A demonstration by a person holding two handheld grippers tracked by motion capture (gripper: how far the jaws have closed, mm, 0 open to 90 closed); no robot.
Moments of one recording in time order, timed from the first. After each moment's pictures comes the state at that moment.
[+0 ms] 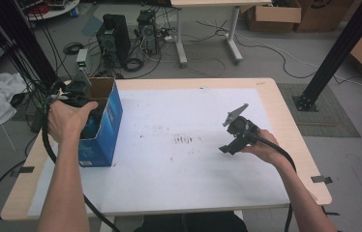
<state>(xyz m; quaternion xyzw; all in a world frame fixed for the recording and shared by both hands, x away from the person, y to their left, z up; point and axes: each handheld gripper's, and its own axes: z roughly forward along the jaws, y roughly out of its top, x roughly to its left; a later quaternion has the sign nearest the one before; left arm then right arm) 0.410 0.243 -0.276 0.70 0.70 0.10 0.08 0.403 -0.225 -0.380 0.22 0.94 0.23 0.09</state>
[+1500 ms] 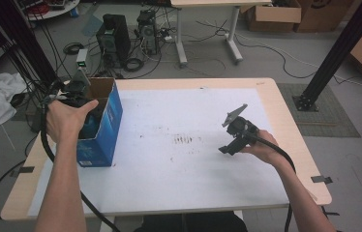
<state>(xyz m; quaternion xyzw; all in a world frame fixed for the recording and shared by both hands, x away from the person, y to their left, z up) 0.407 0.245 -0.273 0.70 0.70 0.10 0.09 0.403 -0.223 -0.382 0.22 0.94 0.23 0.08</state>
